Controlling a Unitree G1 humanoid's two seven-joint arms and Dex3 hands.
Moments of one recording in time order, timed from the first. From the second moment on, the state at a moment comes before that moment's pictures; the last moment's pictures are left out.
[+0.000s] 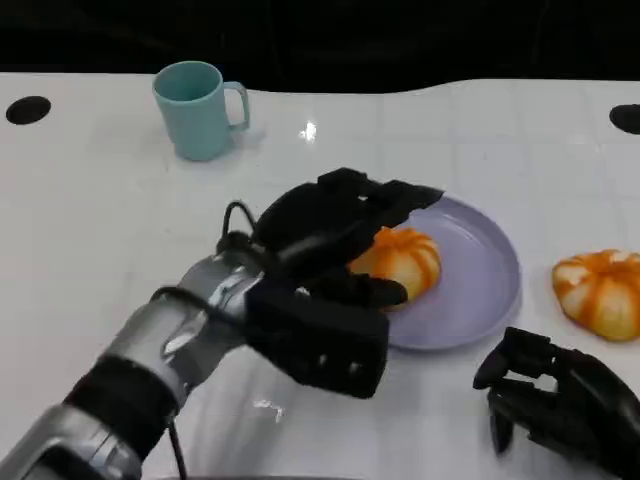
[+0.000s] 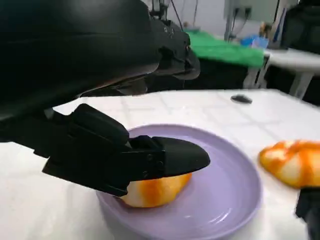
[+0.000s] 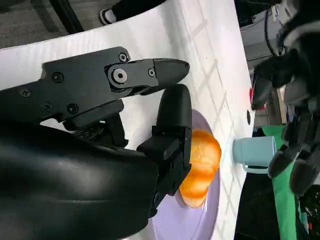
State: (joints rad) left arm -0.66 0.15 -0.51 0.62 0.65 -0.42 0.08; right arm -0.15 -0.12 -0.07 0.71 0.24 -0.42 0.77
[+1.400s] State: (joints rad) left arm 0.05 0.01 -0.13 0.11 -0.50 -0.26 -0.48; right arm -0.13 -0.13 -0.07 0.68 0.27 -0.36 0.79
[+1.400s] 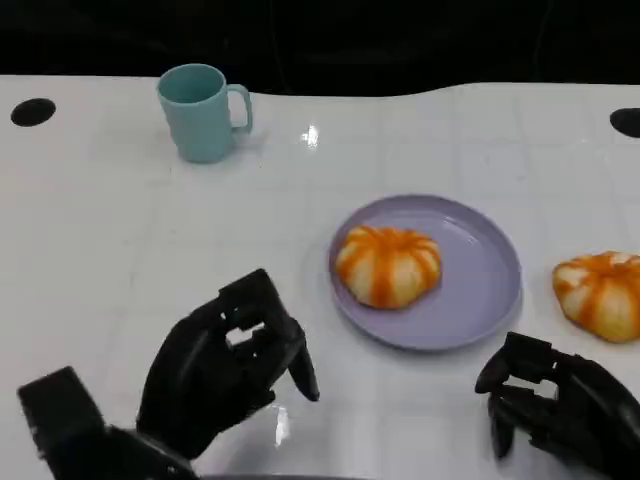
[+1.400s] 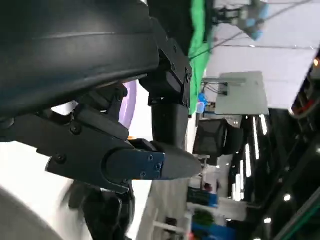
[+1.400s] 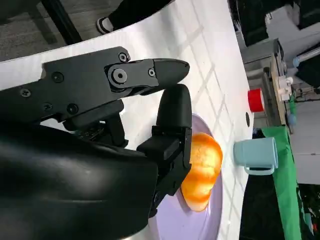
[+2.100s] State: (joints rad) left arm 0.11 -0.03 0.01 0.12 -0.64 -0.10 -0.68; right arm -0.11 -0.13 -0.06 0.65 0.27 -0.33 0.79
